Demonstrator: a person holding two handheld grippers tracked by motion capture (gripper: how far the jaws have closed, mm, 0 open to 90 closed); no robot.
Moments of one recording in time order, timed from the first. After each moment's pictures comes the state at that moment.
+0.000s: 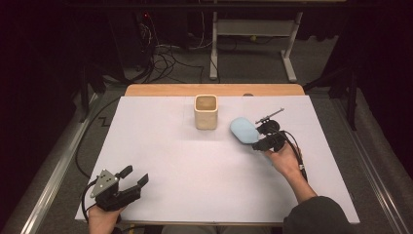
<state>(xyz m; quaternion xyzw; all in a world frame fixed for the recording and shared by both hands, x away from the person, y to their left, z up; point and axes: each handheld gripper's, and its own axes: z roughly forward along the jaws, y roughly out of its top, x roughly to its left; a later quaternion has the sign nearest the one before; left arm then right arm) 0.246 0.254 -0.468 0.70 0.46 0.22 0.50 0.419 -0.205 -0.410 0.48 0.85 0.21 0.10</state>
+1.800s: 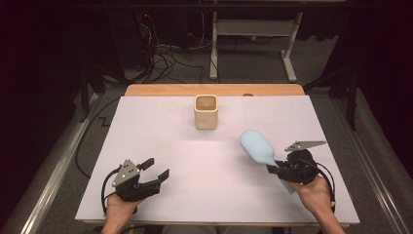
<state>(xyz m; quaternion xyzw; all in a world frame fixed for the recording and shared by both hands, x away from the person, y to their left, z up) 0.268 0.206 -0.449 0.74 0.40 0.19 0.51 0.318 -0.259 -0.401 0.44 0.83 0.33 0.09</state>
